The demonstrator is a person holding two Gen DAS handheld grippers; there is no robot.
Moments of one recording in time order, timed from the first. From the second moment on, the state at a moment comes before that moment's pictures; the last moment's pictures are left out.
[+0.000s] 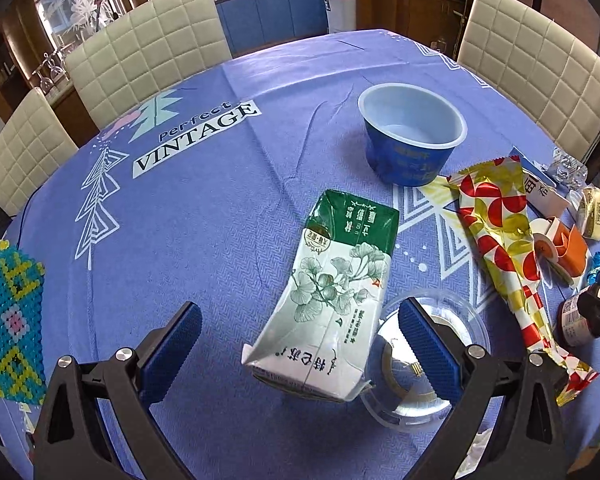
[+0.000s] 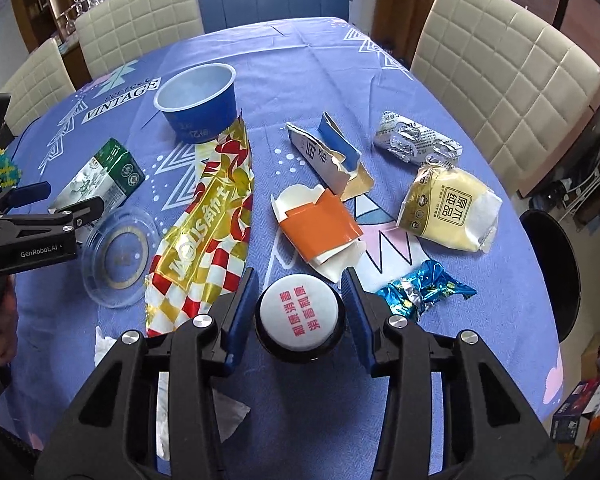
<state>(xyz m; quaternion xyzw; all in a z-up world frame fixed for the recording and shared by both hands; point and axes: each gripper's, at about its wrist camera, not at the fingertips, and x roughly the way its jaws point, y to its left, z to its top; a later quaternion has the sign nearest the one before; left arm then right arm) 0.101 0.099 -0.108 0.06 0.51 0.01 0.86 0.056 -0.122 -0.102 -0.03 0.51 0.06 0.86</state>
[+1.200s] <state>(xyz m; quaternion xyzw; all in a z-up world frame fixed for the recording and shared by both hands) 0.046 0.068 -0.070 0.05 0.50 0.00 0.87 0.038 -0.122 -0.052 -0.04 0.46 0.10 0.88</state>
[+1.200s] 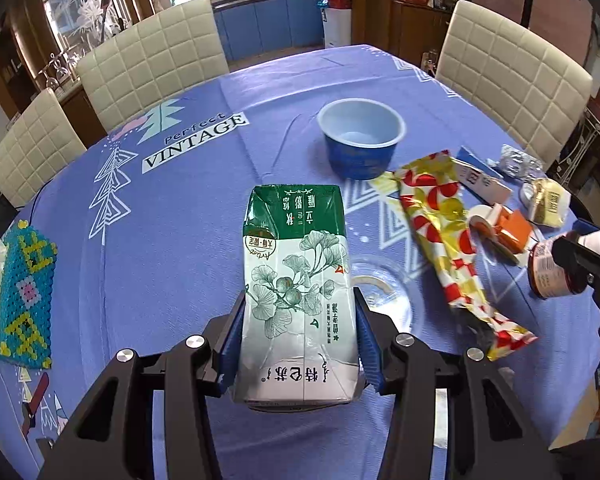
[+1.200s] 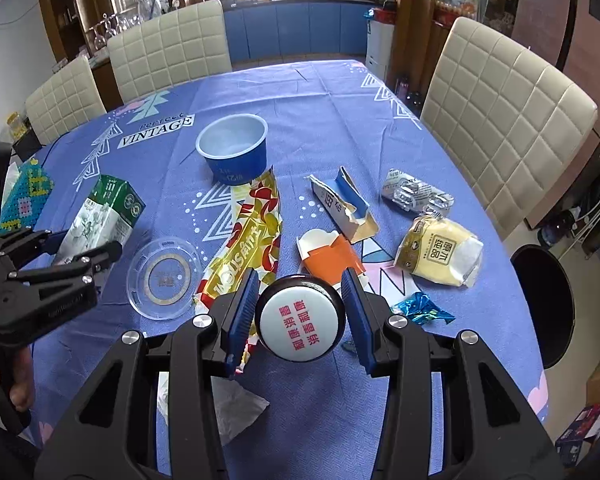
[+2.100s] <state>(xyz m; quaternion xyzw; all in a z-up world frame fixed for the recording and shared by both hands) 0.091 -0.228 -0.053 0.16 0.44 -0.20 0.86 0.078 -0.397 -0.066 0.09 0.46 -0.10 0.87</state>
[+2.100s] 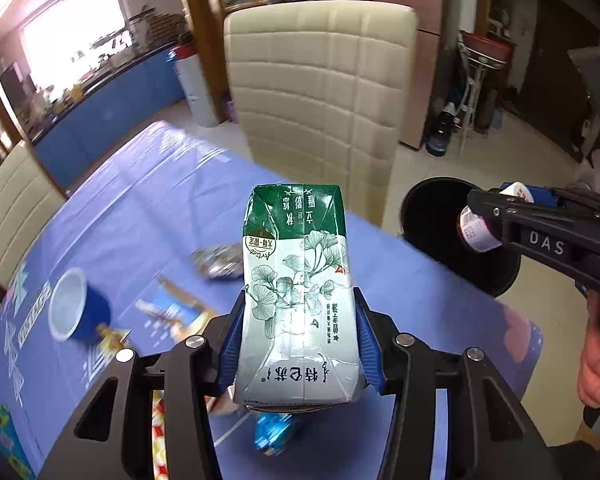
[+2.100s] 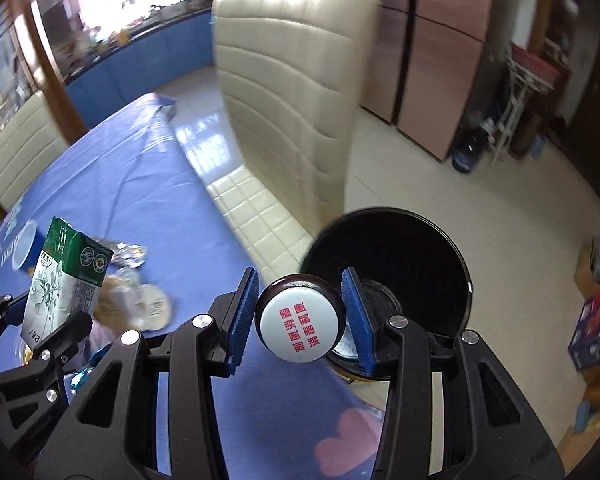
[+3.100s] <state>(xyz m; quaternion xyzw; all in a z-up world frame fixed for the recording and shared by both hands) 0.107 -0.406 -0.083 0.22 0.43 -0.31 0.82 0.044 -0.518 -0.083 0.12 0.43 -0.27 0.85</state>
